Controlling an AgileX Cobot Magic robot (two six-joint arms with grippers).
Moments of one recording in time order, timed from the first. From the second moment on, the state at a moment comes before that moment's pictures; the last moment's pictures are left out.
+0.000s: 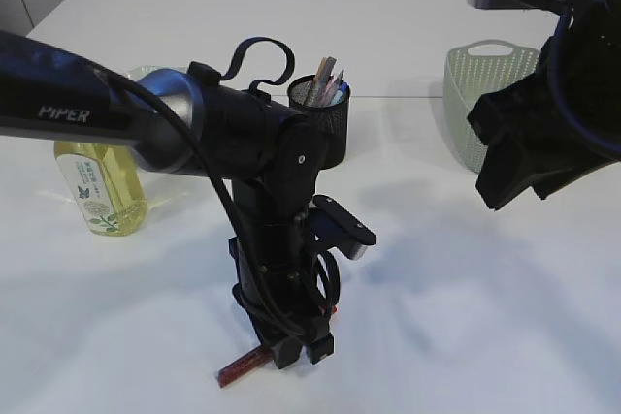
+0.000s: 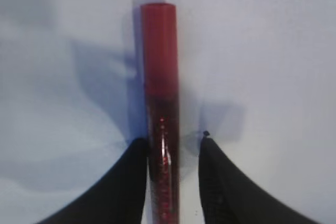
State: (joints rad) left arm -0.80 2.18 -1.45 -0.09 1.01 0.19; right arm 0.40 1.42 -1.25 0.14 1.24 0.03
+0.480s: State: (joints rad) left arm -0.80 2.20 -1.46 -0.08 1.00 0.19; right arm 0.40 1.42 -1.25 0.14 1.24 0.03
